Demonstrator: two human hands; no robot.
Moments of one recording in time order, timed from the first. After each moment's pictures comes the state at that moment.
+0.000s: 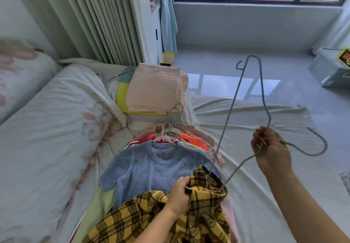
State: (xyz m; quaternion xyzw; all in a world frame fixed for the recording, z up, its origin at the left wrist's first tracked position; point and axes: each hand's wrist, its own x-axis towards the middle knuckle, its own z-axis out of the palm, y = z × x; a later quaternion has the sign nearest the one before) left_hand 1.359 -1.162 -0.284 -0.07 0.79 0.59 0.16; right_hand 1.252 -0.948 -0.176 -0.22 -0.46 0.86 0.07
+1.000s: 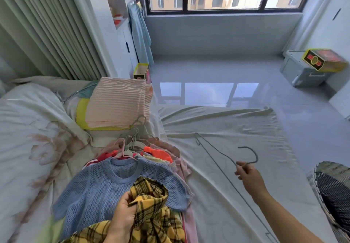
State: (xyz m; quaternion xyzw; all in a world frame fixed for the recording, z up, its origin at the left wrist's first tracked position) left_hand 1.334 -1.101 -0.286 -0.29 0.59 0.74 0.10; right_hand 1.237 -0.767 -0.287 -0.22 -0.82 0.53 -0.05
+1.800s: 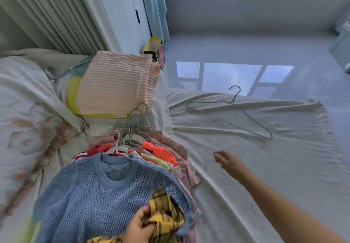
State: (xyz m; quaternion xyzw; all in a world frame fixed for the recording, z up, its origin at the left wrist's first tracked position) left_hand 1.269 -1.072 -0.388 -0.36 0.56 0.74 0.11; right_hand 1.063 -0.815 -0.419 -0.05 -0.85 0.45 -0.26
